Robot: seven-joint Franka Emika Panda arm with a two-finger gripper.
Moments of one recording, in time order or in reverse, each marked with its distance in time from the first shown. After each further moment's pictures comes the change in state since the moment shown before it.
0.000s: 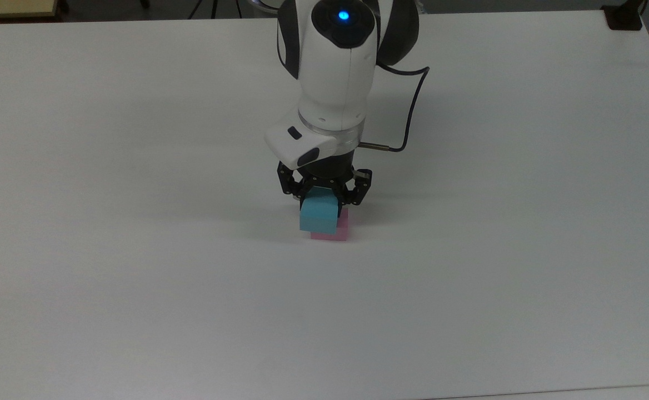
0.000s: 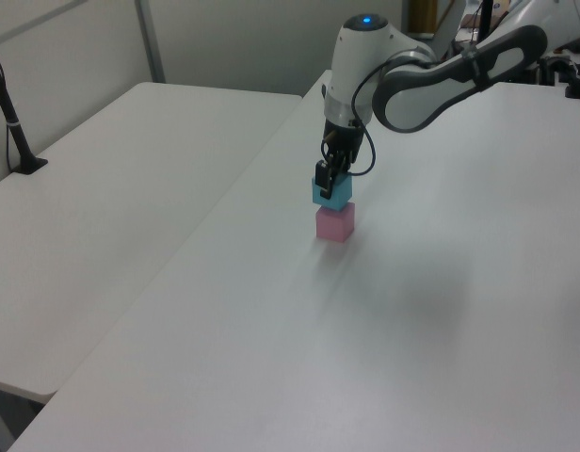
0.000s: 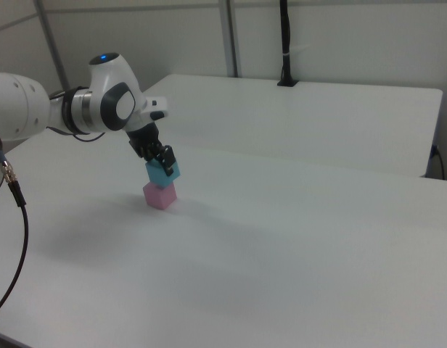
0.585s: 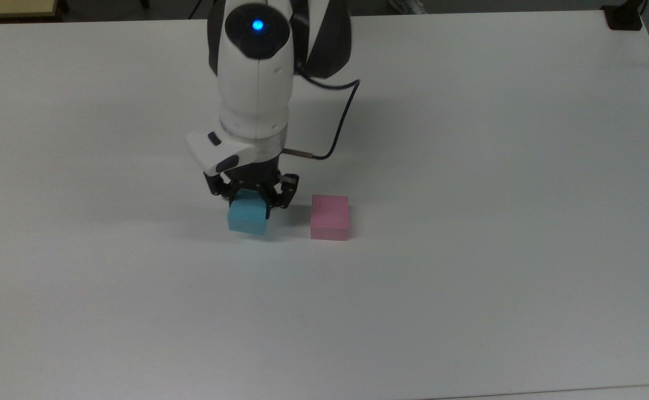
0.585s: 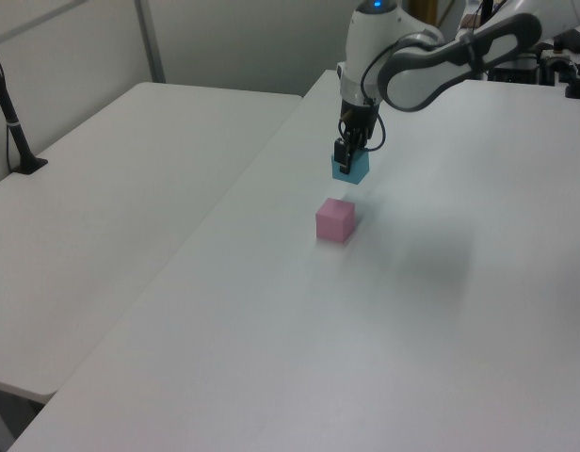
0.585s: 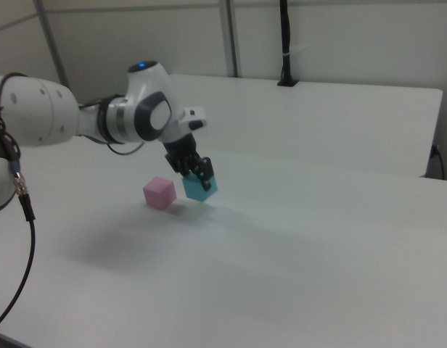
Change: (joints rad) arm -0.141 0.013 -0.007 -0.011 -0.045 -0.014 -0.127
